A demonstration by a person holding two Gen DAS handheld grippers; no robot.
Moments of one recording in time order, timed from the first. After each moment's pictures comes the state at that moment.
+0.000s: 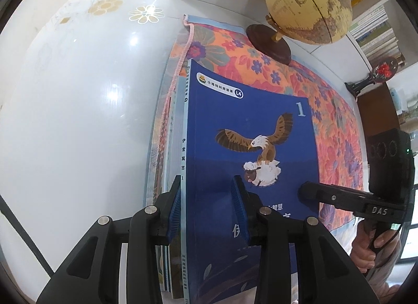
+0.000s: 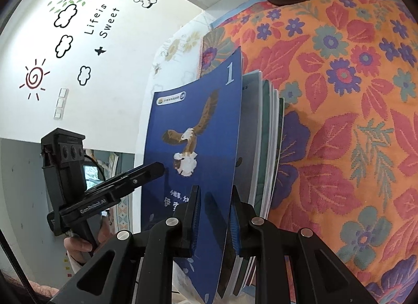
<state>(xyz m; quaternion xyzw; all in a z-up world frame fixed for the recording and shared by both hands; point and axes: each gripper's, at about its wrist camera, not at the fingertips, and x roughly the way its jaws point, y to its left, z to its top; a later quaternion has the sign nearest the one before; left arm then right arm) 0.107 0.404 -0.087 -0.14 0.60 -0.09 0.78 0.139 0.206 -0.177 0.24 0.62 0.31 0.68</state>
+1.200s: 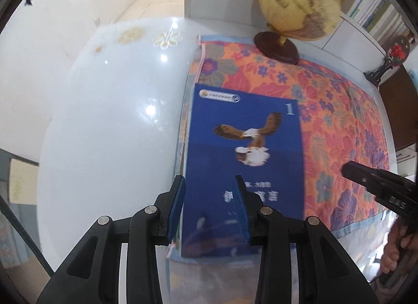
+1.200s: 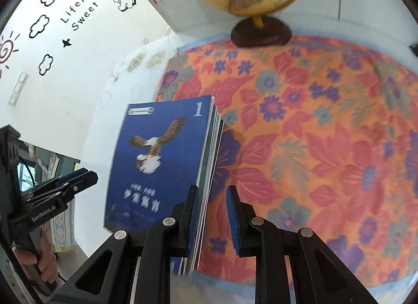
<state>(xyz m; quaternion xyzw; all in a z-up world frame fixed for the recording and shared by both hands) 0.062 0.370 -0.022 -0.04 0.58 0.00 0.81 0.099 0.179 -0.102 0.10 0.58 0.18 0.79</state>
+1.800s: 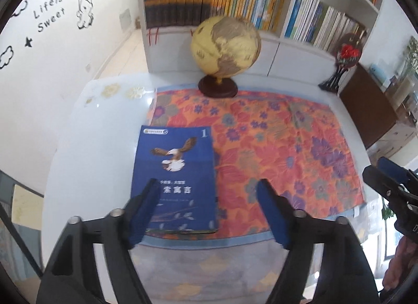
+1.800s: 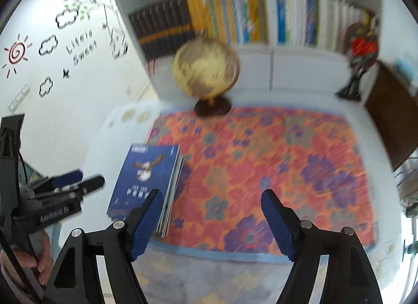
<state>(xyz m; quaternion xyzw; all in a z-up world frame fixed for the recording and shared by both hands) -0.018 0.259 0.084 -0.02 0.47 -0.04 0.88 -0.035 0.095 0.048 0.04 0.42 0.07 0.90</state>
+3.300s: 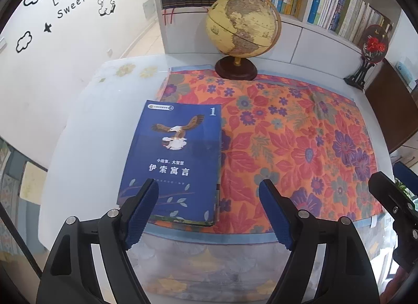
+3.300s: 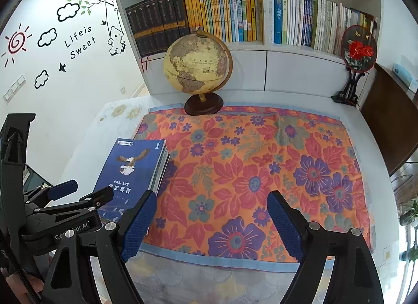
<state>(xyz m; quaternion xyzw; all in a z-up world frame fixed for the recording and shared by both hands) -0.018 0.230 0.035 -0.02 0.50 0.04 0.86 -0.024 0.092 0.004 0.02 0.44 0.08 0.89</state>
